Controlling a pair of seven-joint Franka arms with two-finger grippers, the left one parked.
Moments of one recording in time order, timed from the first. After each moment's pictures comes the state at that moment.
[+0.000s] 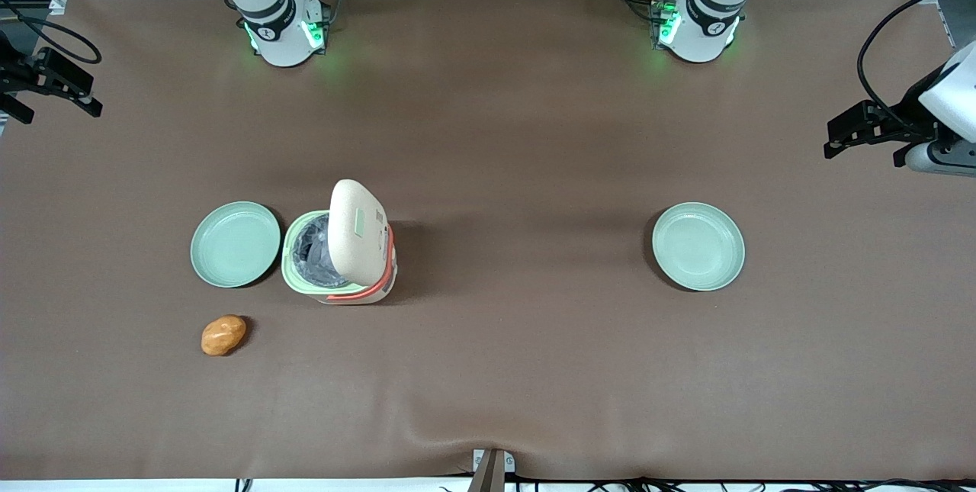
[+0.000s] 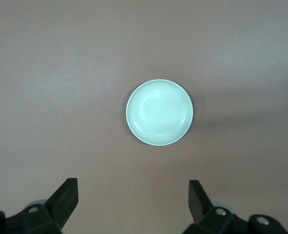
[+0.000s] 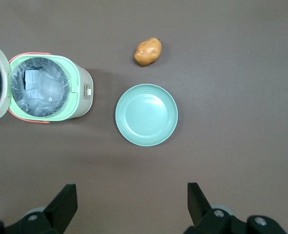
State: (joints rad) arm 0.05 -0.20 -0.13 -1.76 0.02 1.62 -0.16
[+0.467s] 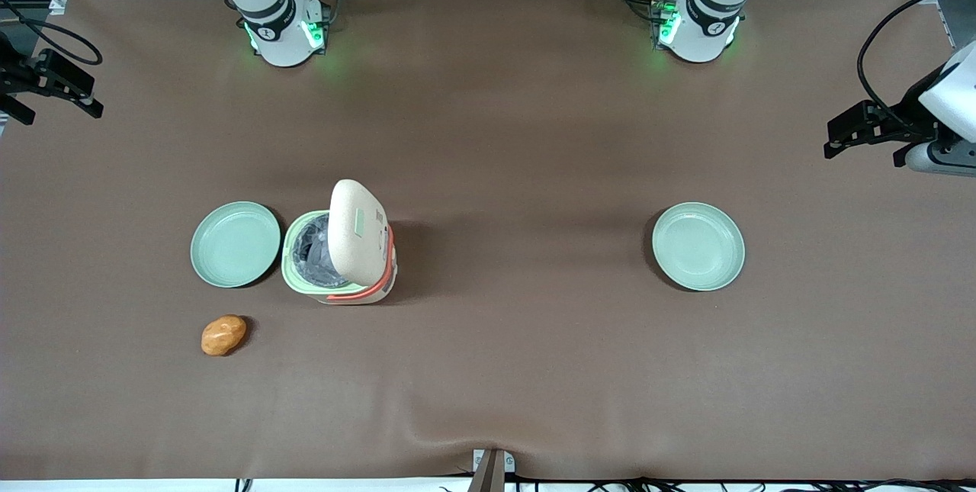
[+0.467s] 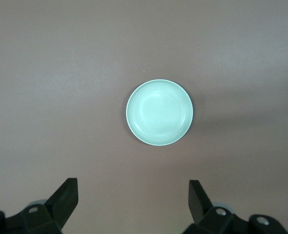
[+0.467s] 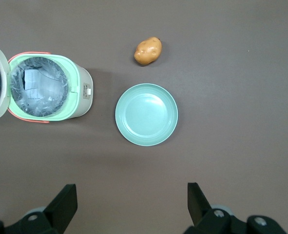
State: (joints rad) arm 0.05 -0.20 -0.13 -1.76 0.02 1.62 -0.16
